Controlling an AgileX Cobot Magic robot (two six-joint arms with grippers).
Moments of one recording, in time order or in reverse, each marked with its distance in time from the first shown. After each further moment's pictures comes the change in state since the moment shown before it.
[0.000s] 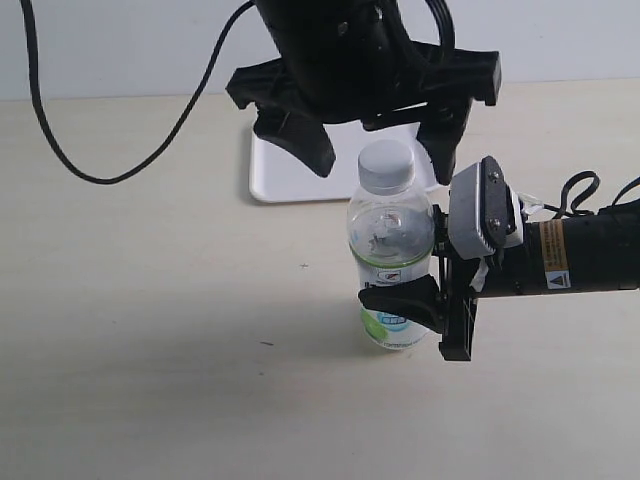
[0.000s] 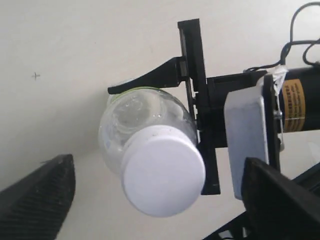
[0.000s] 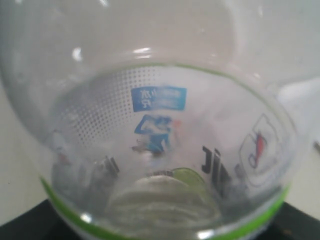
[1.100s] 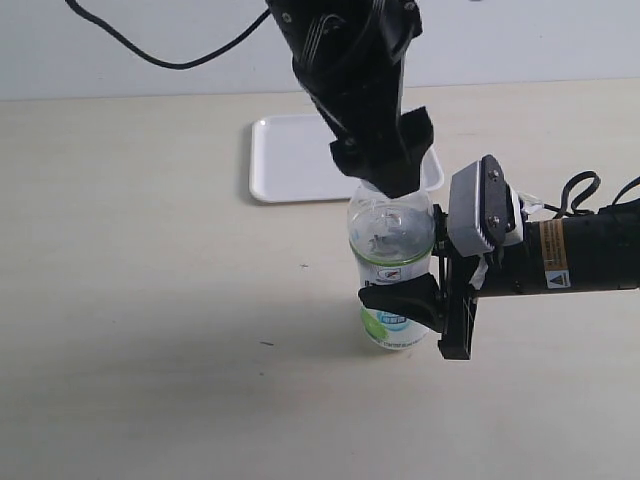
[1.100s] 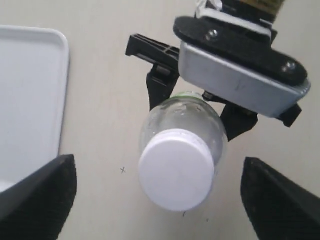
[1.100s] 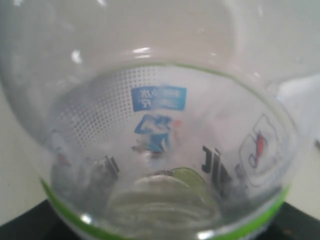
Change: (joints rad) left arm 0.000 0.000 -0.049 0.043 -0.004 0.995; right arm 0.000 0.000 0.000 0.000 0.005 0.019
